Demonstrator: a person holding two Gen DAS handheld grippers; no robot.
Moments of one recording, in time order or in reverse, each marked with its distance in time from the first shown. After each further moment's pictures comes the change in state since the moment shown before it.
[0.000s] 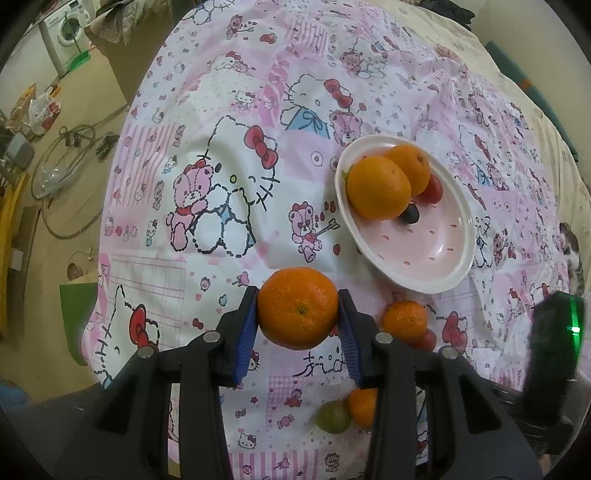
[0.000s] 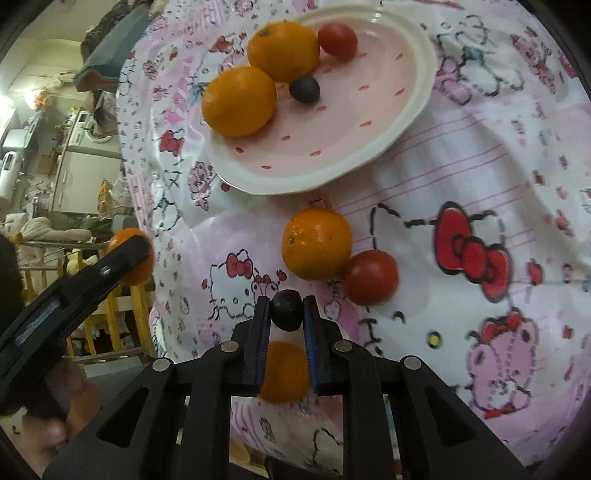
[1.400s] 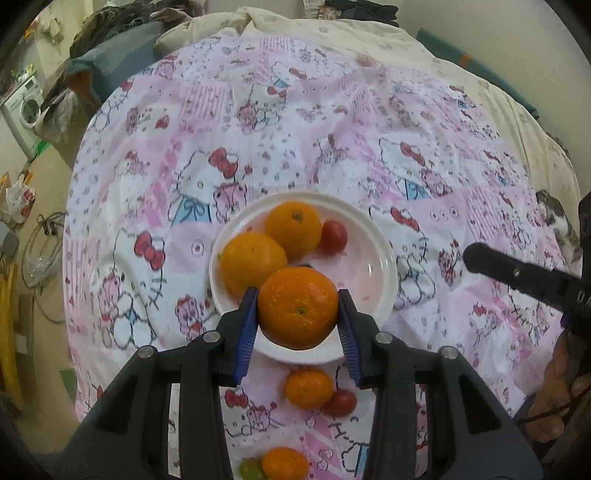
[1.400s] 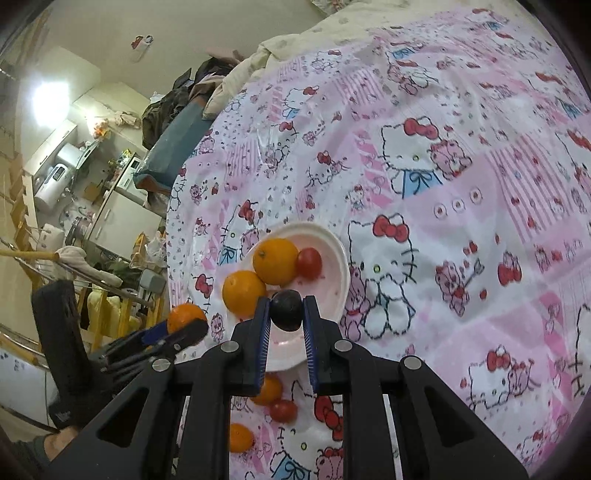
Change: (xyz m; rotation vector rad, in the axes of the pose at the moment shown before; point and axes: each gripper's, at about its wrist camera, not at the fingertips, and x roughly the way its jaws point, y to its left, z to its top) left arm -0.013 -0.118 0.036 0.235 -0.161 -0.026; right arm -0.136 -0.046 0.089 -0.178 -0.364 0.094
